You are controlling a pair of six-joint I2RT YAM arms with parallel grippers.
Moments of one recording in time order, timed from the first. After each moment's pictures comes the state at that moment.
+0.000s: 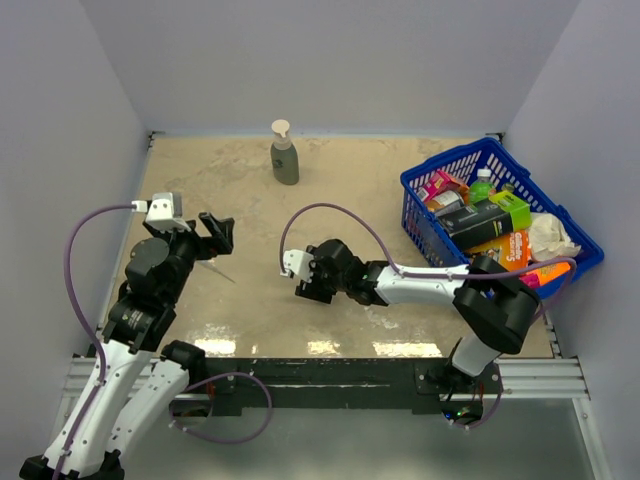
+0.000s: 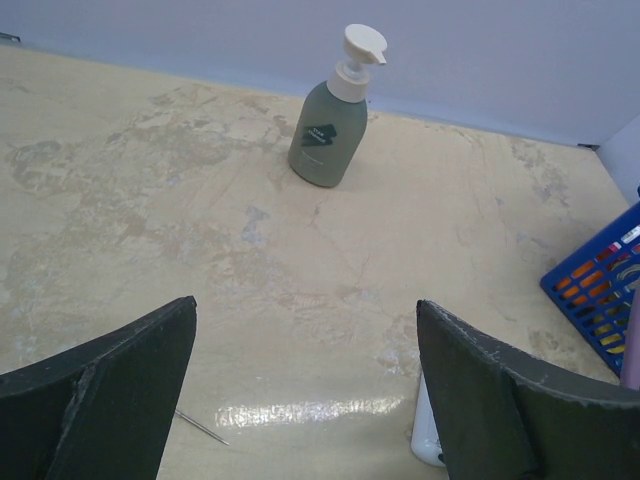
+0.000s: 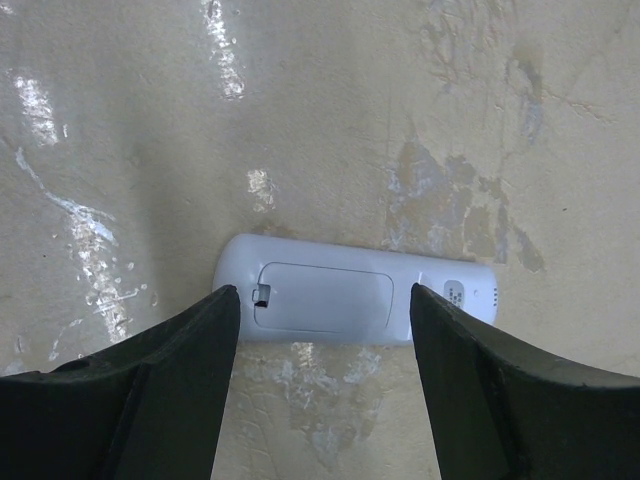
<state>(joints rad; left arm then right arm) -0.33 0.54 0.73 -0.33 -0.19 -0.33 0.99 1.62 0.86 0.04 0.04 -0.45</state>
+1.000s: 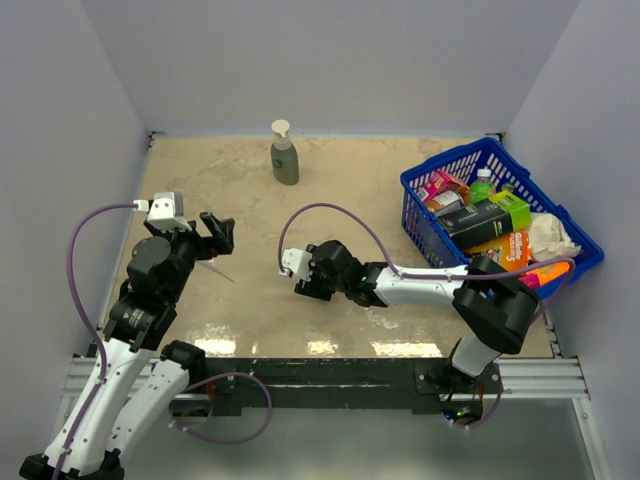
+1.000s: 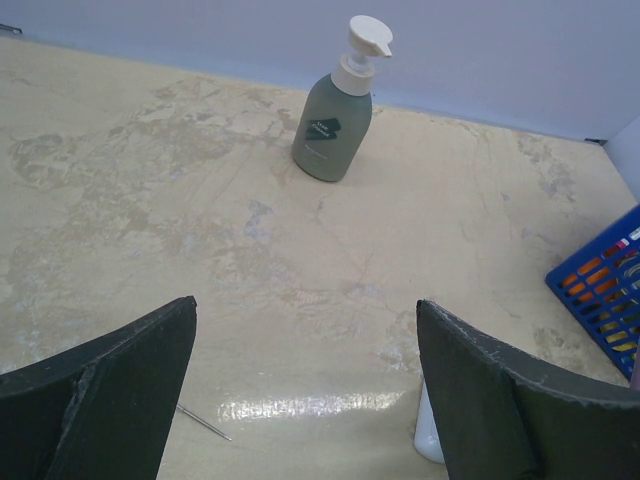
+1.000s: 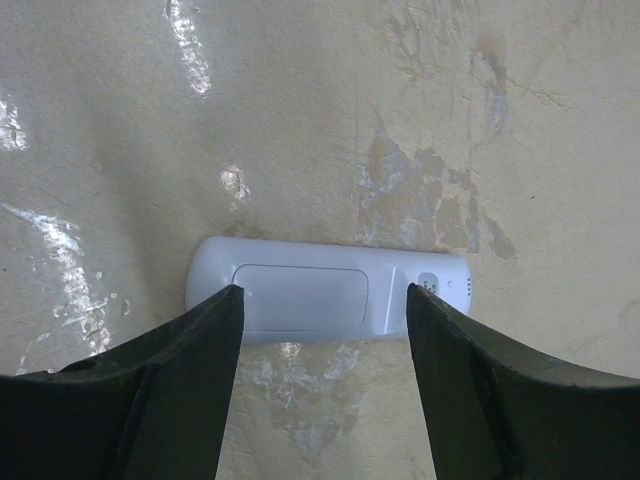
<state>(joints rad) -0.33 0.55 0.73 -0.33 -0.19 -0.33 1.00 1.63 0.86 0.06 0.12 -0.46</state>
